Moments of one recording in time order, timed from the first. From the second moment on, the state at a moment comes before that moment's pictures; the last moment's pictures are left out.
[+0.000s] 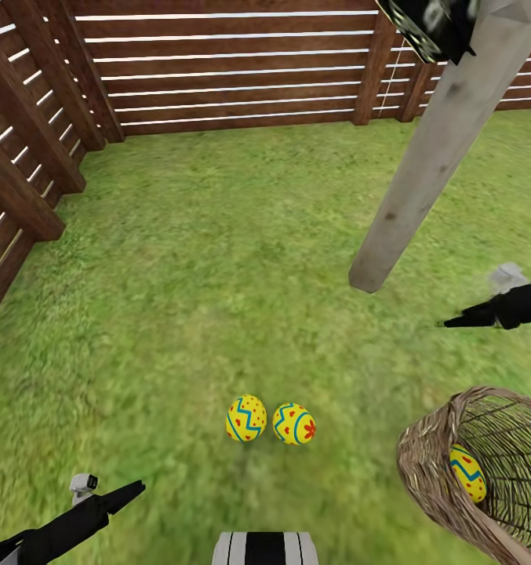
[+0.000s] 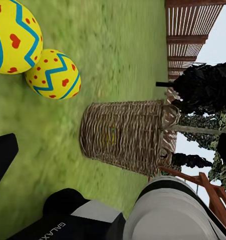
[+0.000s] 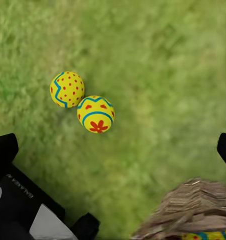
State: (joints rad) left arm -0.54 0.41 -0.47 -0.09 1.00 0.19 -1.57; right arm -1.24 -1.11 0.72 -1.37 -0.79 1.04 0.90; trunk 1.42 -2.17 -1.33
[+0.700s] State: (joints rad) left arm -0.54 0.40 -0.47 -0.09 1.00 0.19 -1.57; right arm -1.23 -1.65 0.92 -1.54 -0.95 1.02 1.10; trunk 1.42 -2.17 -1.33
